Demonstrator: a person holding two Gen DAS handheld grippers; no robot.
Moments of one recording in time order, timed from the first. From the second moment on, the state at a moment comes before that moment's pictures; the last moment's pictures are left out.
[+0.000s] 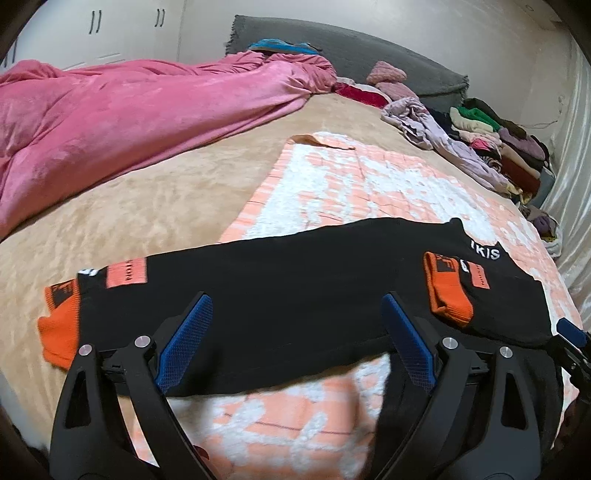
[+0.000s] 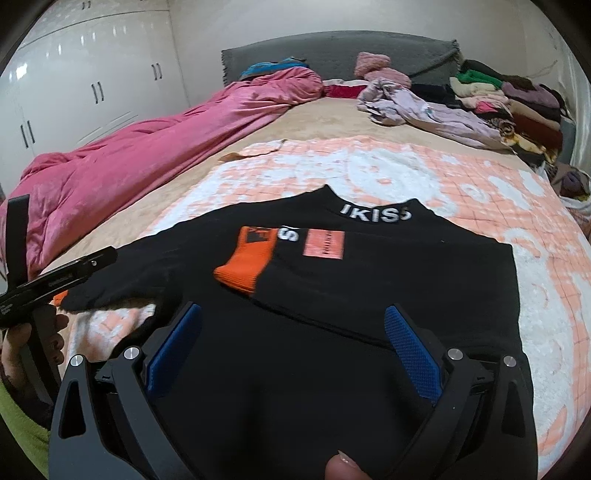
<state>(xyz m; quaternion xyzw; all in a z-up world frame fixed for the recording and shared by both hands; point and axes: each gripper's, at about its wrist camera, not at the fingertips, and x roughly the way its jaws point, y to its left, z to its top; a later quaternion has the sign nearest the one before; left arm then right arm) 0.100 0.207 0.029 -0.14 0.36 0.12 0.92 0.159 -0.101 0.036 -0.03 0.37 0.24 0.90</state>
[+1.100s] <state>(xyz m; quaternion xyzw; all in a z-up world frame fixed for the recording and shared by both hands) 0.005 0.341 0.000 -0.34 0.29 0.32 0.84 0.137 0.046 0.052 -0.10 0.34 0.35 0.87</state>
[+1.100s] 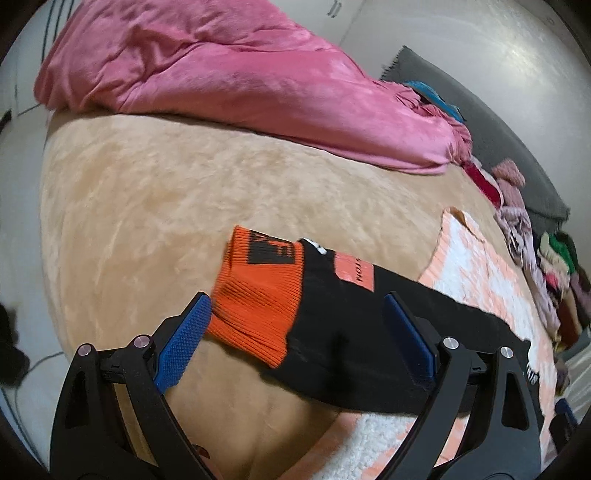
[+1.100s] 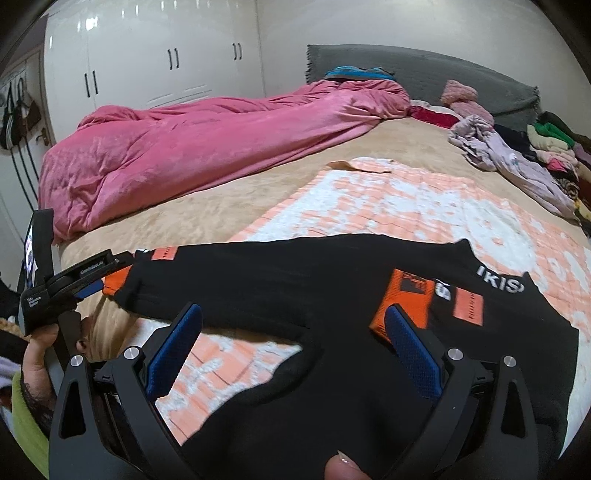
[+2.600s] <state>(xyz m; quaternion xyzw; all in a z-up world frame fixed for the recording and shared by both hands) 0.093 0.136 0.072 -0.16 0.27 0.08 0.95 0.169 -0.183 0.033 0.08 0.36 0.20 0.91</state>
